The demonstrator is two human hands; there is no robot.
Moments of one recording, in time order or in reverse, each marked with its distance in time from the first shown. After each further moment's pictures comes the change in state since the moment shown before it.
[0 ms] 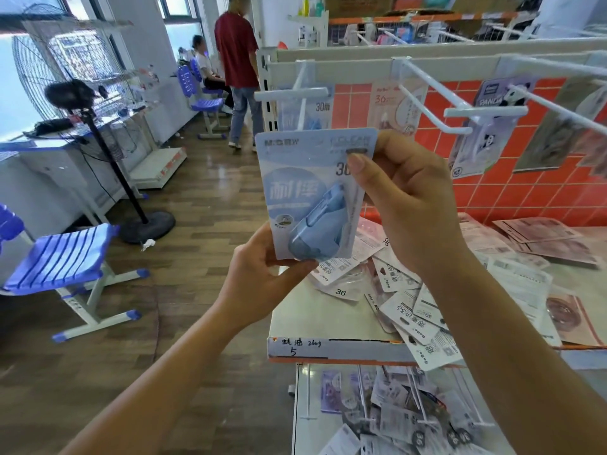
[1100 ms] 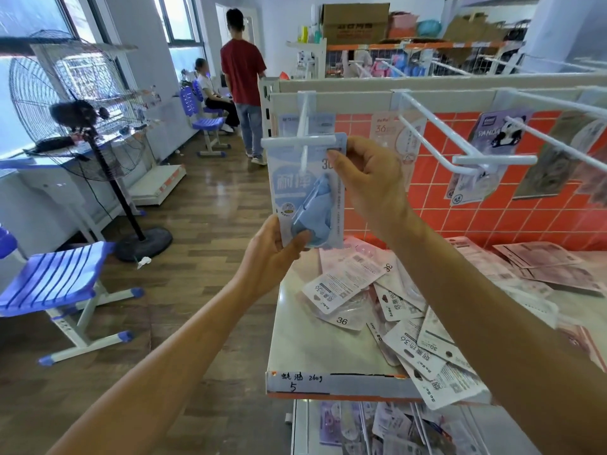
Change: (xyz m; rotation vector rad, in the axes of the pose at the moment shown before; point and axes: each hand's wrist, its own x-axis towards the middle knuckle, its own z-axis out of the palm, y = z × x) left_hand 0.071 -0.033 0.003 0.032 -0.003 -0.231; right_hand 0.074 0.052 0.013 -0.310 0.142 0.108
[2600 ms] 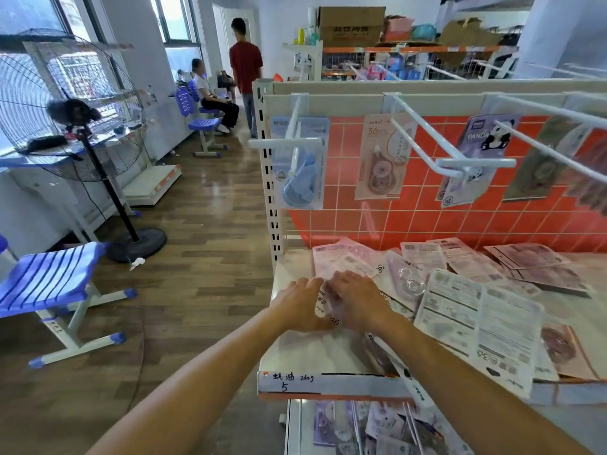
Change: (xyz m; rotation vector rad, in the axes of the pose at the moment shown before) left_hand -0.003 -0.081 0.067 0.955 -0.599 -0.132; right_hand -0.103 0.156 0.013 -0.889 -0.738 0.136
